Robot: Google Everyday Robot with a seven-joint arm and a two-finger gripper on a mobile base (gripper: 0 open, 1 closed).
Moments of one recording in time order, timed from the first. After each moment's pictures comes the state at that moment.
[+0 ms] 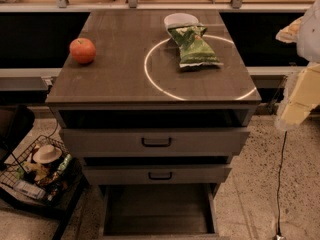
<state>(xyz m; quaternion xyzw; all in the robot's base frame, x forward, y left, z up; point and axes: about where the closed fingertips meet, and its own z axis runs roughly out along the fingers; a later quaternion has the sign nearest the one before) 0.438 -0.214 0.987 -0.60 0.78 -0.05 0.18</state>
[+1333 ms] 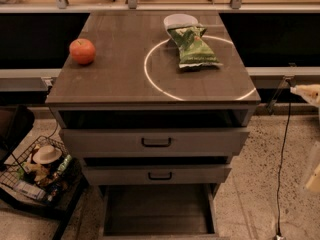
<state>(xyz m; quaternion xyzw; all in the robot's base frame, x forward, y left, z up) 0.378 -0.254 0.910 -0.62 0.76 -0.06 0.18</state>
